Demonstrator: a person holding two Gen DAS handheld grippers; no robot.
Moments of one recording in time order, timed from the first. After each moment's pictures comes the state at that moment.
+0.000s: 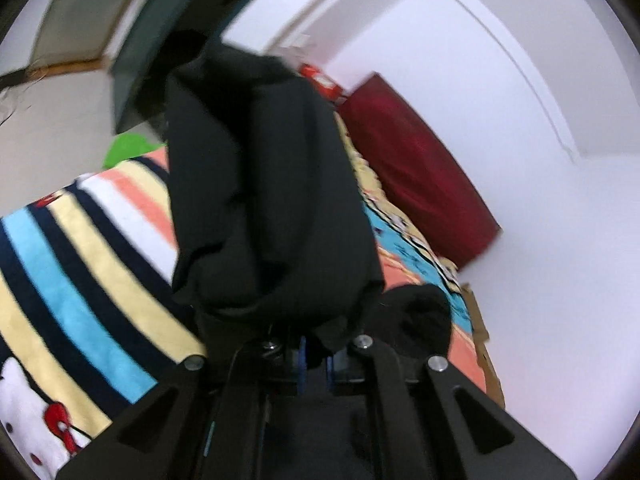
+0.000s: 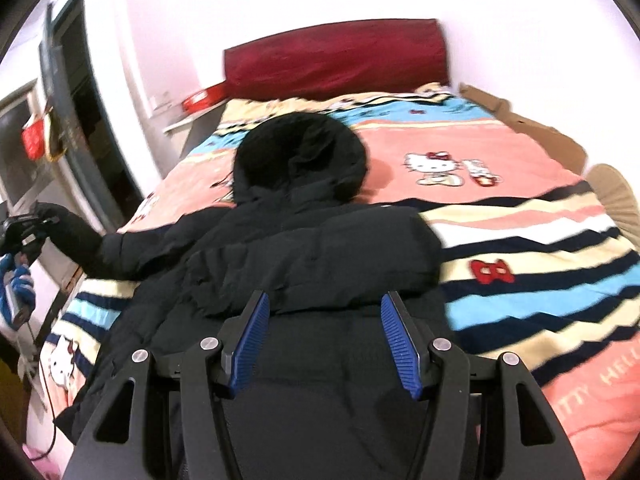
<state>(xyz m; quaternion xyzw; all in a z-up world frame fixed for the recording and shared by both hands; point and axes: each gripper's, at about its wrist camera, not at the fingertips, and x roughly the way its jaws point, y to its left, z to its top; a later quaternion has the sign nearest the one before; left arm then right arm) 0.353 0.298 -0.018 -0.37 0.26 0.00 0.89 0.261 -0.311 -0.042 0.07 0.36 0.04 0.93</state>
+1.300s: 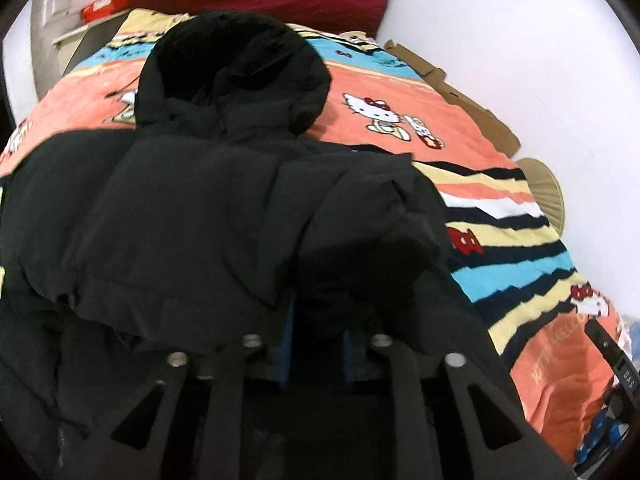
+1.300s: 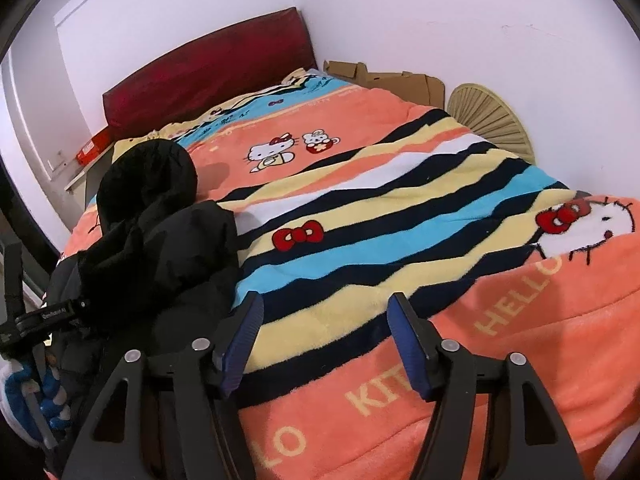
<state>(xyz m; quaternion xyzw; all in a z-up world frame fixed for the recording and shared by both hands) 0.373 -0.155 -0.117 -0.05 0.47 -0.18 0.86 0.212 -0.494 -0.083 0.14 0.37 -0.13 0.91</state>
